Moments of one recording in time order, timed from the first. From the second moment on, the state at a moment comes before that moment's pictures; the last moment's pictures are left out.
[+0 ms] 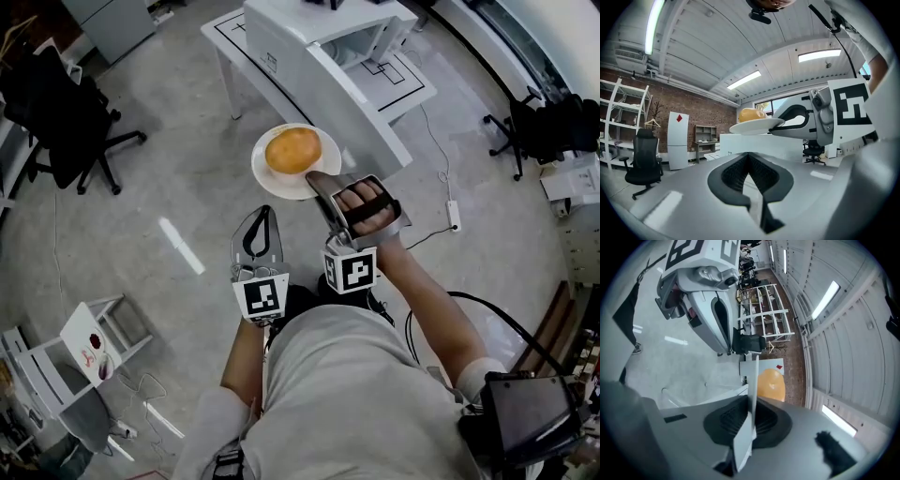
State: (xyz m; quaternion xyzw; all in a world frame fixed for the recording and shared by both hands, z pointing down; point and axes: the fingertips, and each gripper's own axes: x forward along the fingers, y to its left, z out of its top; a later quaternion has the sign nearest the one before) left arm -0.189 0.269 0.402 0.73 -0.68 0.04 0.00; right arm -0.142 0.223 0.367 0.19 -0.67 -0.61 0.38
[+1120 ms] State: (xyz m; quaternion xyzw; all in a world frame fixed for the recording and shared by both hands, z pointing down) left arm 0.112 0.102 0.275 0.85 -0.53 -0.03 0.00; right arm 0.160 0.059 0.285 0.37 -0.64 -0.53 0.42
